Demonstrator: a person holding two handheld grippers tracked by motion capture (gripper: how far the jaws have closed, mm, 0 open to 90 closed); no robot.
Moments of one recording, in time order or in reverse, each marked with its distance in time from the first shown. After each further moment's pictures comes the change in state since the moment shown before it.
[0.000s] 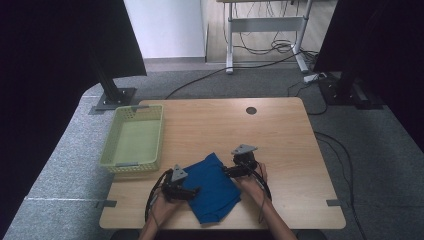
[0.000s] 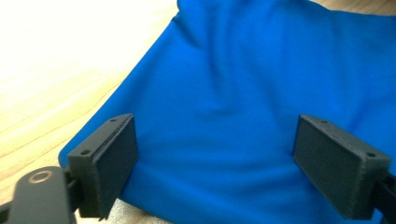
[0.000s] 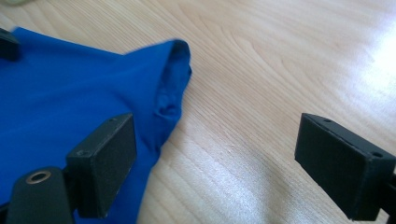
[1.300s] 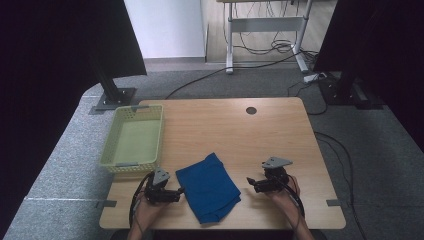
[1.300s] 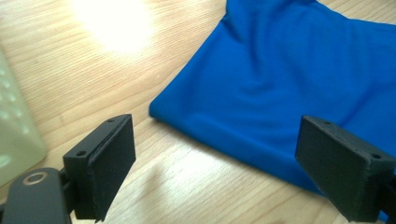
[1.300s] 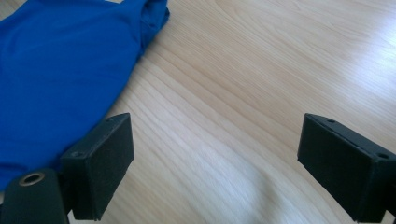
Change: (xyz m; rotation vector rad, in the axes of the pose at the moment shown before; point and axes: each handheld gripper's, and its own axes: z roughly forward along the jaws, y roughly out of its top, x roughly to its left) left arm 0.024 -0.023 -0.047 -0.035 0.071 -0.056; right arm -0.029 -0.057 -0.087 -0.002 -0.008 0.000
